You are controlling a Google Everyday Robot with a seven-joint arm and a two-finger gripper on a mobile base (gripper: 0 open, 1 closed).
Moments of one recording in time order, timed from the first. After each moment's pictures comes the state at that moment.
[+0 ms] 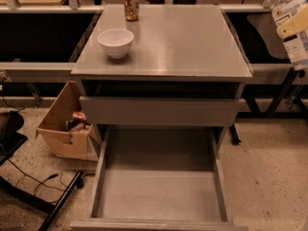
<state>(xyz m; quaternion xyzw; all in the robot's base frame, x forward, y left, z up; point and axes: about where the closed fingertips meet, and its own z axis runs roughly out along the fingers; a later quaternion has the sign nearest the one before) 0.607 -0.341 1.014 -0.30 0.90 0.08 0.32</state>
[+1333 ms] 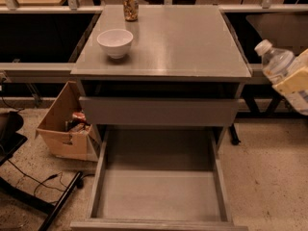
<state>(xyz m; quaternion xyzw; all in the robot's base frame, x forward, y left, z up) 0.527 -0.322 0.932 -0.43 0.86 -0.01 0.28</state>
